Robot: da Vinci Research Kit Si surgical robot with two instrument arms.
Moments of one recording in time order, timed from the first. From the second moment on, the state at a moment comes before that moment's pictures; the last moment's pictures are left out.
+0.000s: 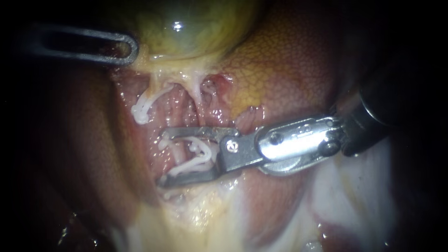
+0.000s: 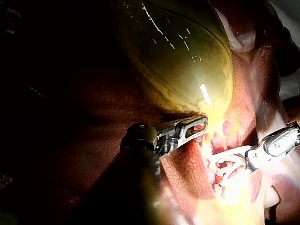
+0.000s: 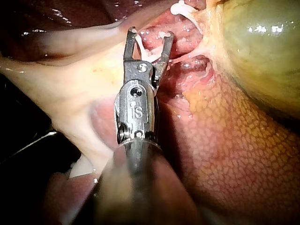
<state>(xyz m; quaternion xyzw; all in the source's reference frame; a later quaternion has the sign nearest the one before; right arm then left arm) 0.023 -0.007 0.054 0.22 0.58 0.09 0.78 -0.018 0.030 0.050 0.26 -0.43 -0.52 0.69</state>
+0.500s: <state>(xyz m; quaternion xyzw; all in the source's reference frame) 0.020 -0.005 0.050 0.26 0.58 0.12 0.77 -0.018 0.030 0.050 0.26 -0.43 -0.52 0.69</state>
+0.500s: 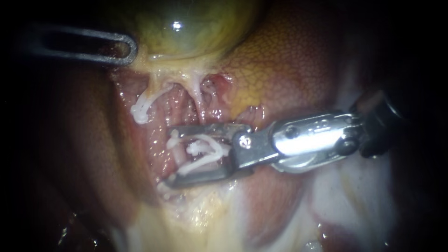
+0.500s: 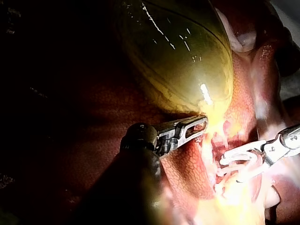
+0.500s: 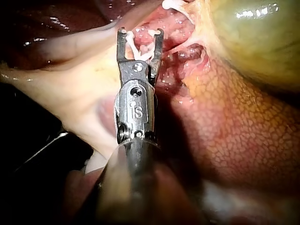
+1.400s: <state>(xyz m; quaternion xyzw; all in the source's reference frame) 0.015 0.000 0.055 0.27 0.58 0.19 0.75 -0.018 0.030 0.050 0.26 -0.43 -0.52 0.69</state>
